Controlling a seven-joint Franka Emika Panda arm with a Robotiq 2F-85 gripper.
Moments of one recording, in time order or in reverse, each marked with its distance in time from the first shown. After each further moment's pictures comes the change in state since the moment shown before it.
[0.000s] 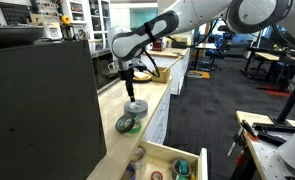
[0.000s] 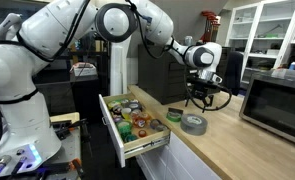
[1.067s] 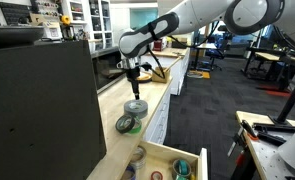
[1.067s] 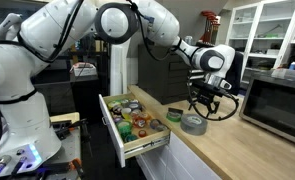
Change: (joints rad) arm -0.084 0.019 0.001 0.016 0.085 -0.034 -0.011
